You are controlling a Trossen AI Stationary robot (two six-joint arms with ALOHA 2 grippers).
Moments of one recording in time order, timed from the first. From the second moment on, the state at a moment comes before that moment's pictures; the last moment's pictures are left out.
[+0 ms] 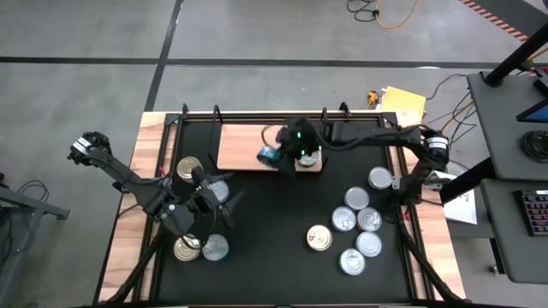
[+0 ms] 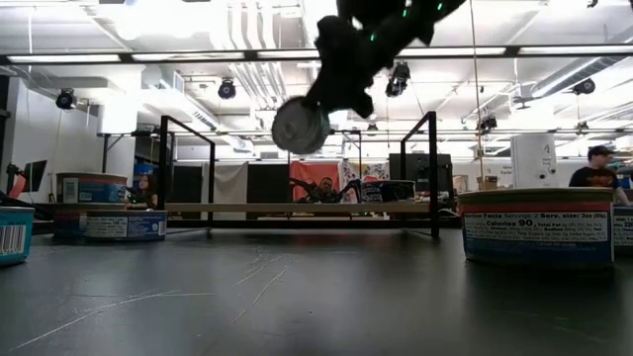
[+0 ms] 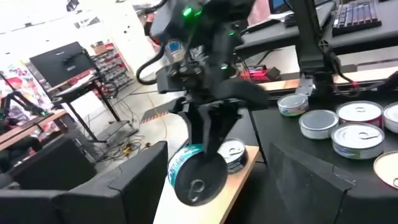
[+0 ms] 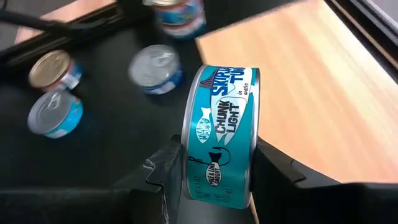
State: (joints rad) left arm -0.62 1.18 0.85 0.04 -1.23 0.05; right arm -0.27 1.73 1.39 -0.37 -0.21 0.19
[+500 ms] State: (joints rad) left arm -0.62 1.24 0.85 0.04 -1.29 0.06; right arm -0.33 1.86 1.47 -0.42 -0.26 0.10
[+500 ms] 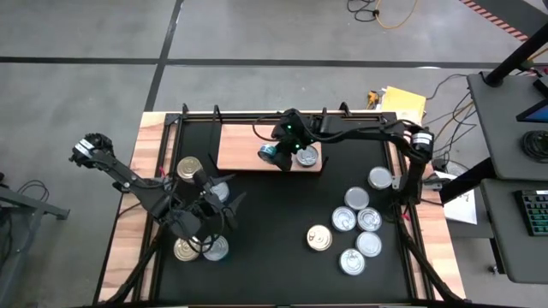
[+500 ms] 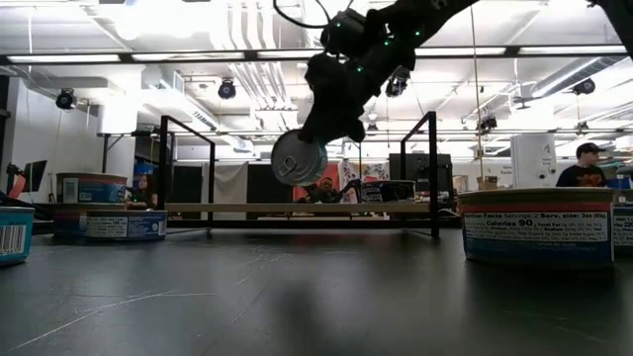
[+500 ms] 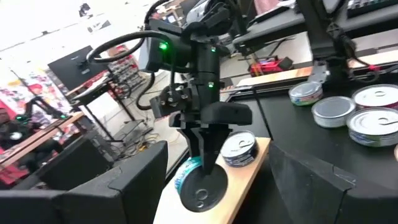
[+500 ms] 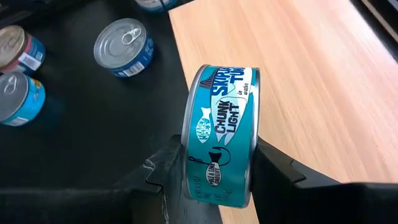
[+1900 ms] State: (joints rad) left arm -0.62 1.25 0.85 0.04 -1.30 0.01; right arm -0.33 1.94 1.47 -0.35 -0.20 0.08
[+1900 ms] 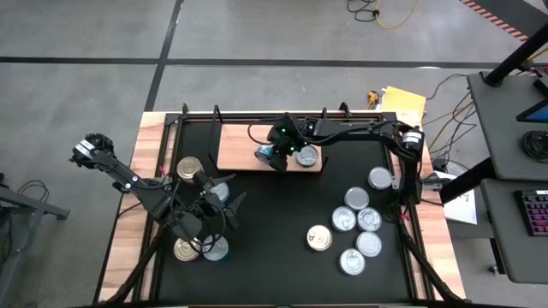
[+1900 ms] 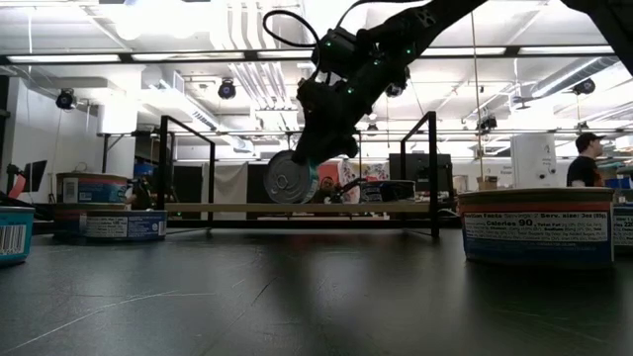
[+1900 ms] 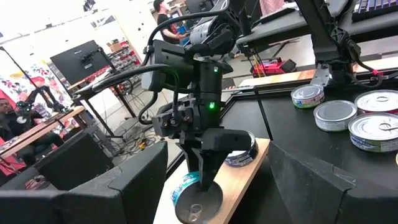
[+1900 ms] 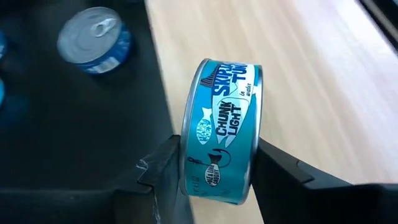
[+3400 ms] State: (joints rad) left arm -0.62 1.25 0.85 0.04 -1.30 0.01; right arm -0.39 1.94 1.55 -0.36 -0.15 0.13
